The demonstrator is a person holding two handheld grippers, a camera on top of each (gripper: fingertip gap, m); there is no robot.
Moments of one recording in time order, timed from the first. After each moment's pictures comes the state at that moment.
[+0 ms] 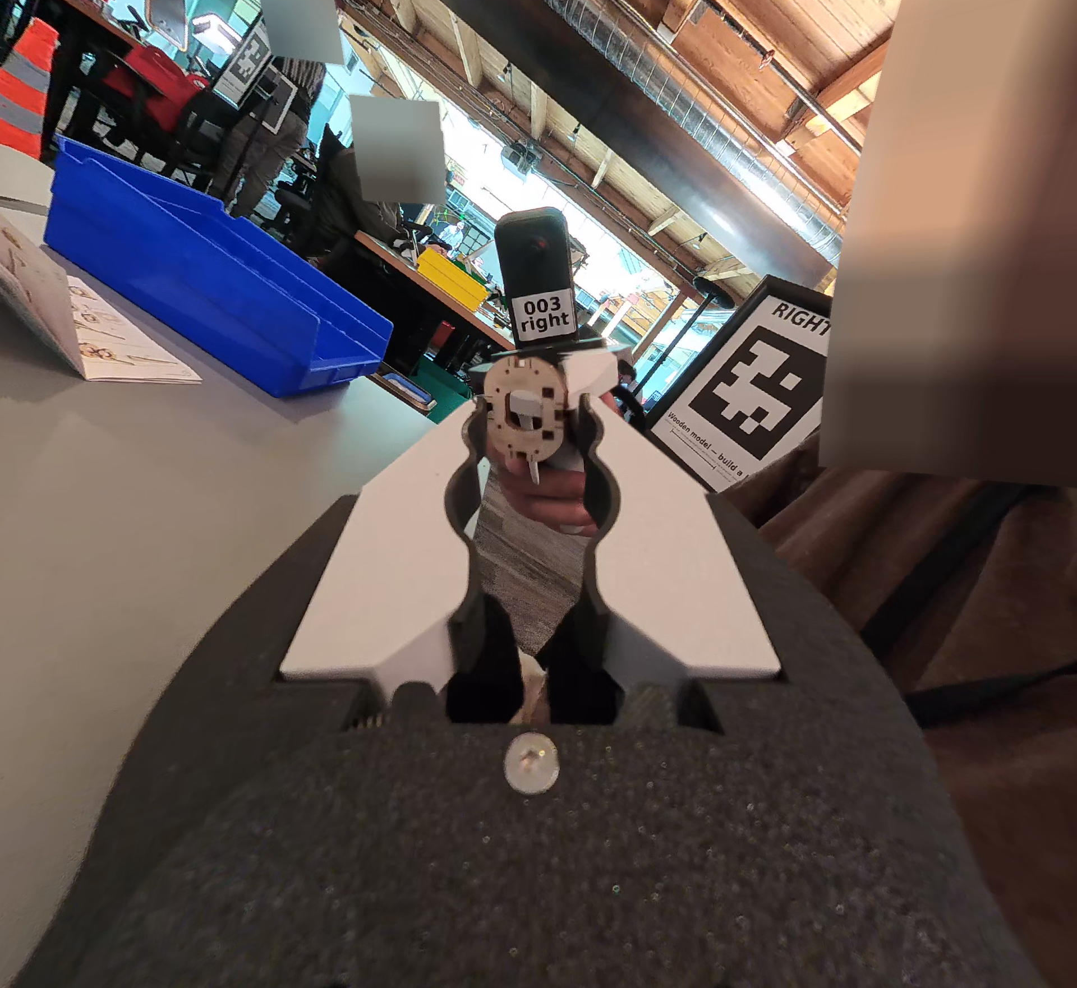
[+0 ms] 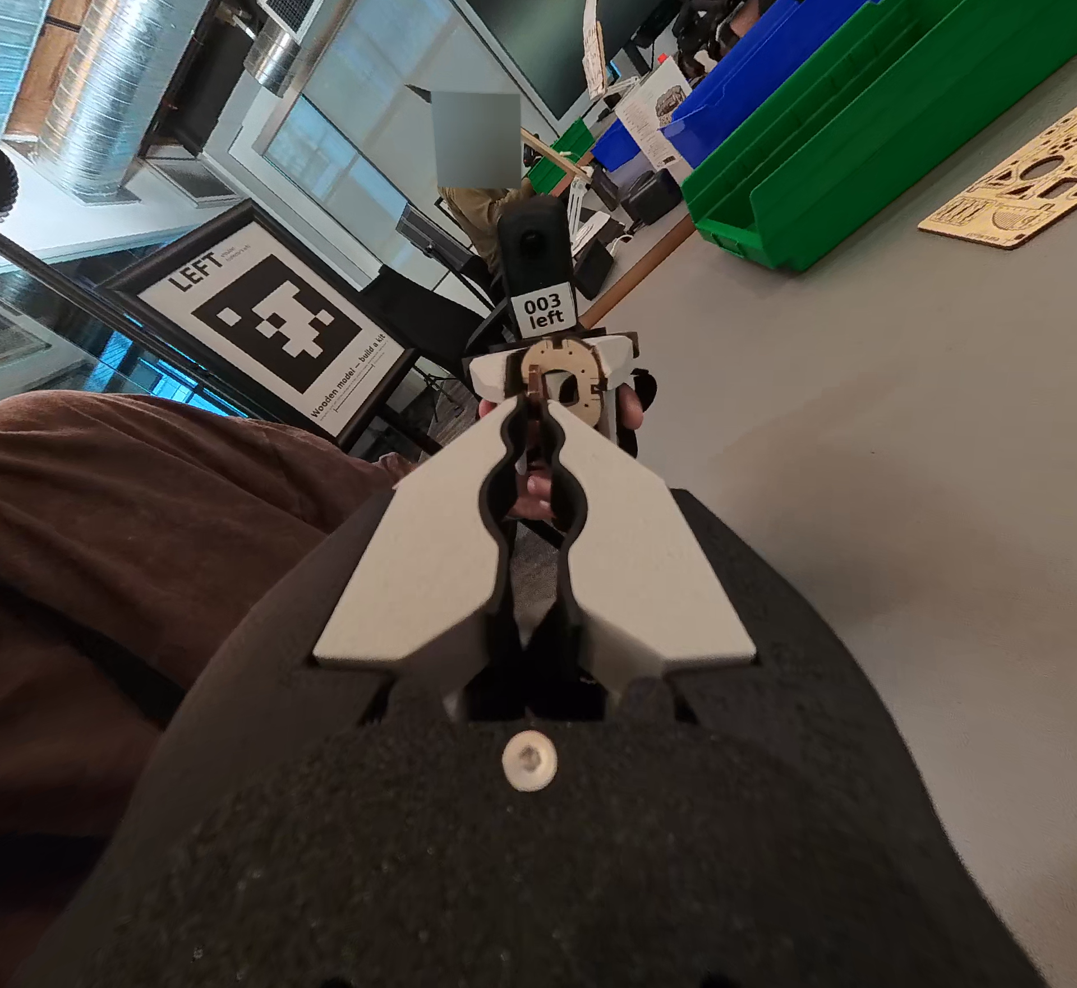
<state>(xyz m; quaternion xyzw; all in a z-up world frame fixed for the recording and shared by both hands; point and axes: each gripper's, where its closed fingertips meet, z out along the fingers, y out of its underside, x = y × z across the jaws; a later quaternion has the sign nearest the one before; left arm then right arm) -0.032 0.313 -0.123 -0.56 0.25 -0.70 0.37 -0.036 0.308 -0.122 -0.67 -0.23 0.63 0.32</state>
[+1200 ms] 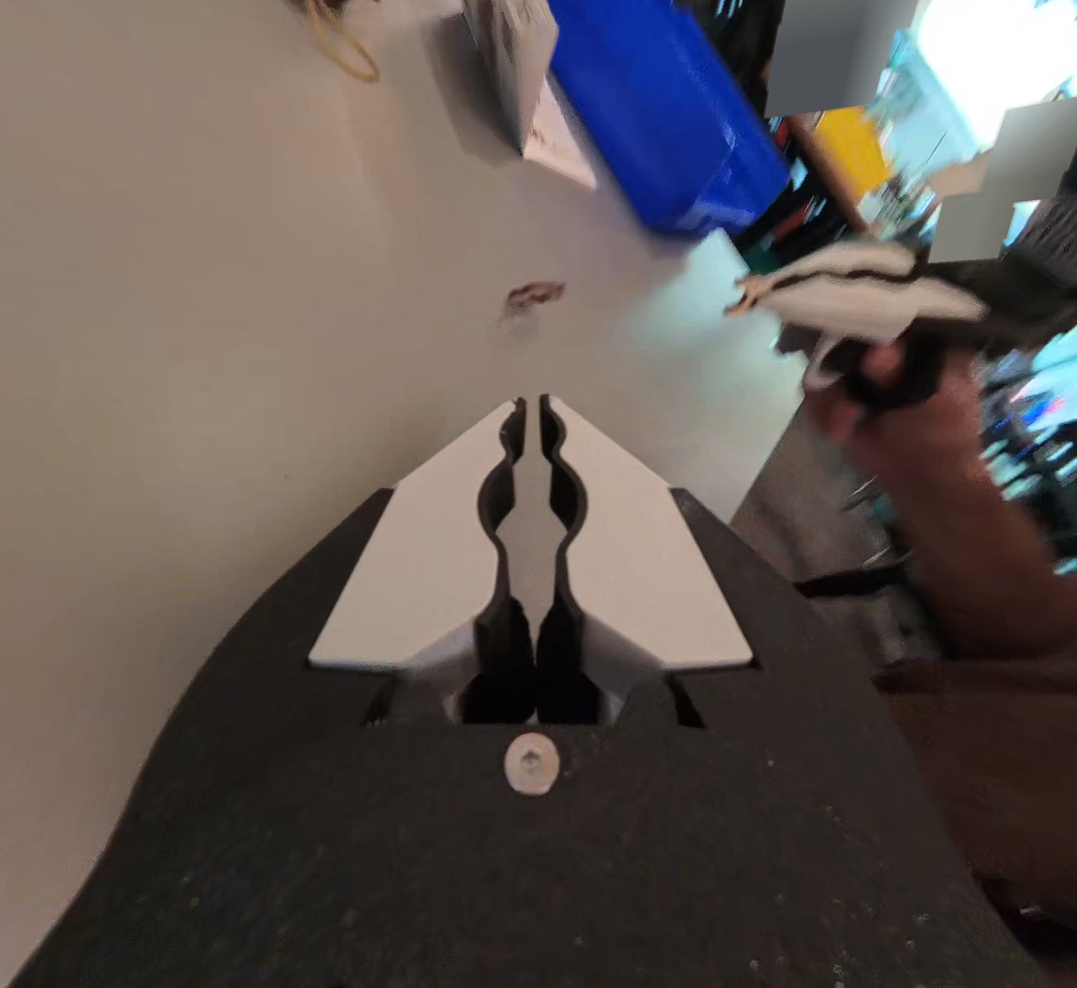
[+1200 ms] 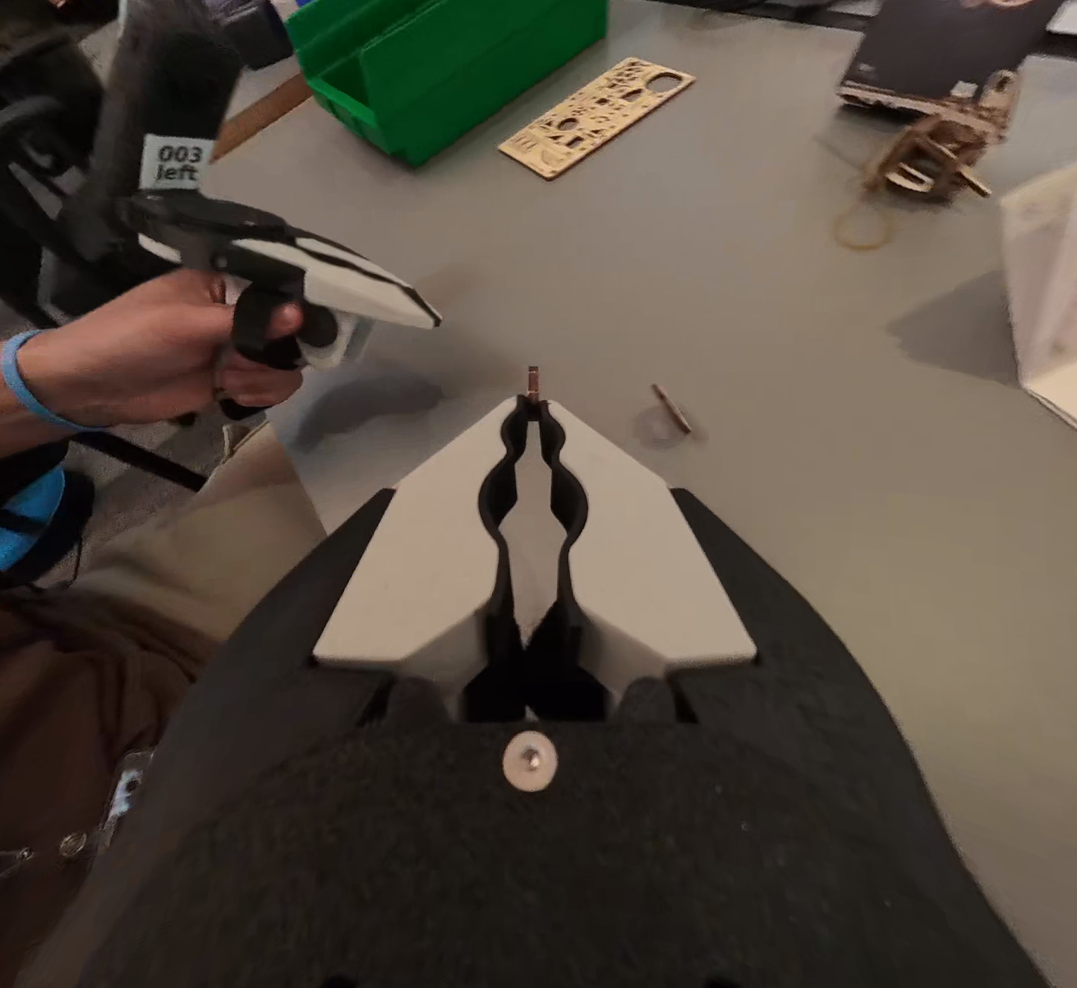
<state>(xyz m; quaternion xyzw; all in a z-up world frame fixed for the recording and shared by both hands) -0.053 0.381 -0.264 -0.81 0.17 -0.45 0.34 0.056 0.367 -0.223 -0.81 -0.27 0.31 0.43</state>
